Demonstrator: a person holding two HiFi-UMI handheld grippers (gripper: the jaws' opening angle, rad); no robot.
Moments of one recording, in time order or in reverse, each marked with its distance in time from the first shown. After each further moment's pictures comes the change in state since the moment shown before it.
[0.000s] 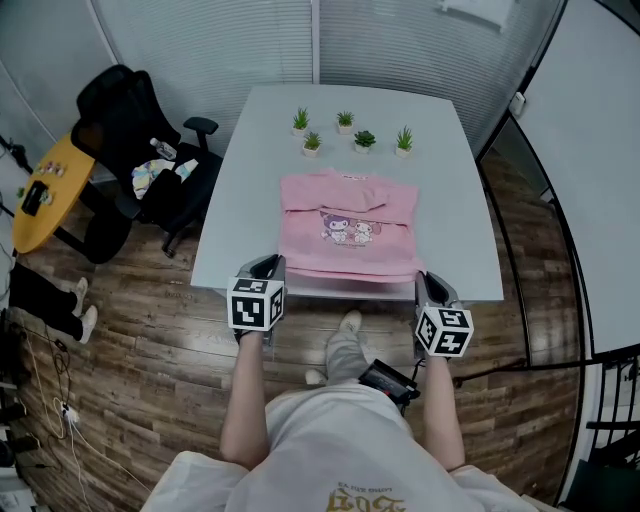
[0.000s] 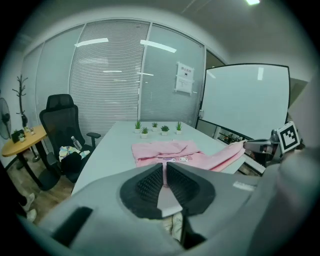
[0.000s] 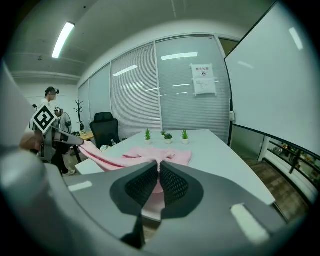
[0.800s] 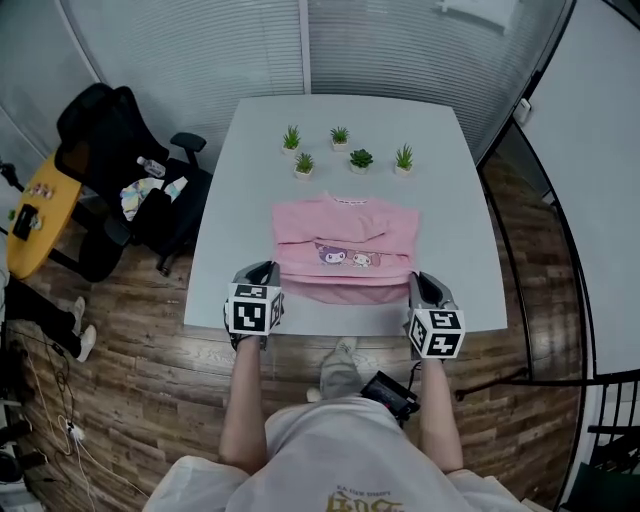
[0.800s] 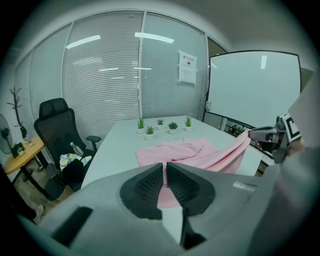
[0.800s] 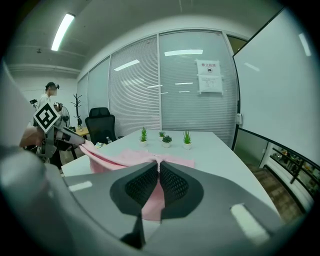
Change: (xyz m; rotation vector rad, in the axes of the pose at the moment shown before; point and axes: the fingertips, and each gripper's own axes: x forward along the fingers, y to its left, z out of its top) left arm 0.091 0.045 0.042 0.065 0.074 0.048; right arm 0.097 -0.018 0.042 -0.050 0.026 -0.012
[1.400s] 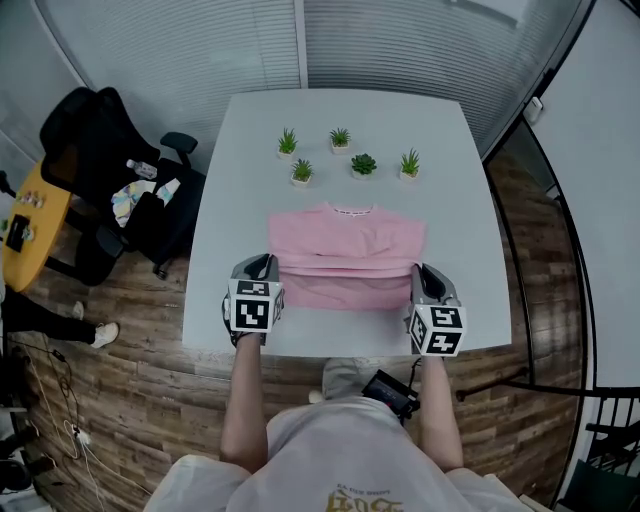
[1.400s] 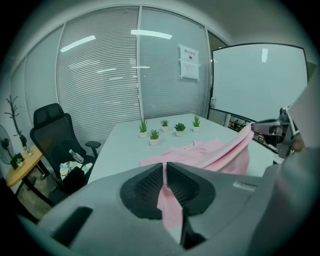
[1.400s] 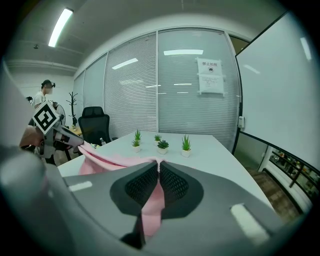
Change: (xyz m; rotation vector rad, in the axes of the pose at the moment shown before) left arm 0.063 0.032 0.042 0.044 0.023 0.030; right arm 0.068 -0.017 0.037 -0.015 -0.007 -0.034
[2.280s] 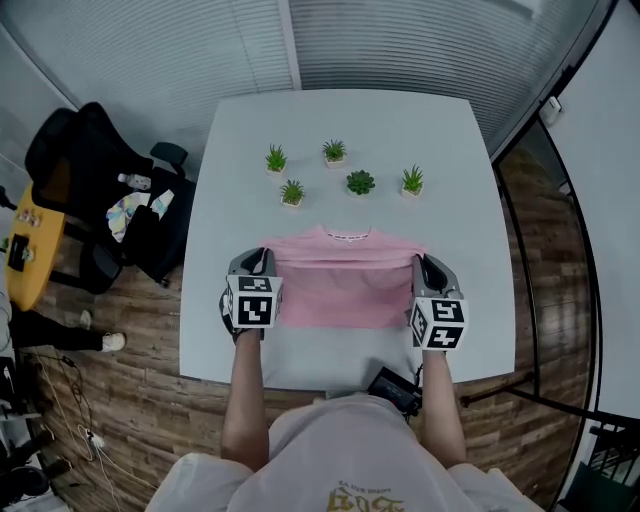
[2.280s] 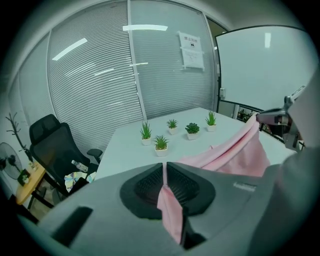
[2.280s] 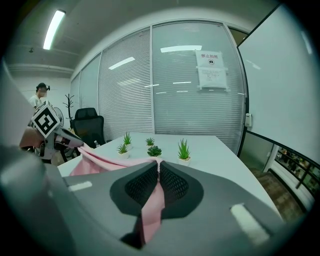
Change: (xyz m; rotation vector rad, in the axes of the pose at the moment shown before) left arm 0.098 0.022 0.061 0.065 0.049 0.074; right arm 0.103 -0.050 0.036 0.022 0.004 0.018
